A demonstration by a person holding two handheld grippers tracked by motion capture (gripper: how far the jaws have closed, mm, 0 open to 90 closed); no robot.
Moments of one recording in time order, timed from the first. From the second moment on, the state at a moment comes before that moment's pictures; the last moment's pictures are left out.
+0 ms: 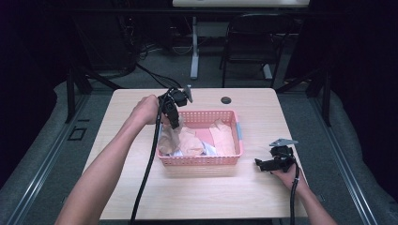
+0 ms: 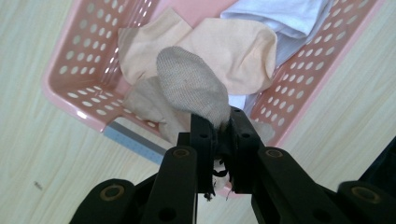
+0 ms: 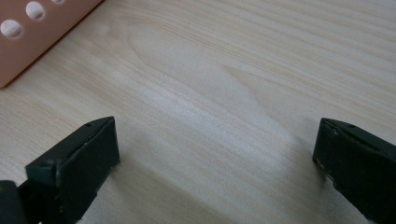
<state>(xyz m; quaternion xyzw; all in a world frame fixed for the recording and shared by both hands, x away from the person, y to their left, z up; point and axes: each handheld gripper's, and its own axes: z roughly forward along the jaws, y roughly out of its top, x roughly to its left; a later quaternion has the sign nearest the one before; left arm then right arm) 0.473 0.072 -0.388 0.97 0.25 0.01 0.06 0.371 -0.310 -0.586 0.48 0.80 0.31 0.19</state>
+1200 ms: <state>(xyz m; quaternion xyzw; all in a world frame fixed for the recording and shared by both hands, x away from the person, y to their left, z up) 0.463 0.131 -0.319 0.95 0.29 0.04 0.07 0.370 -0.310 -0.586 0.48 0.80 0.31 0.19</state>
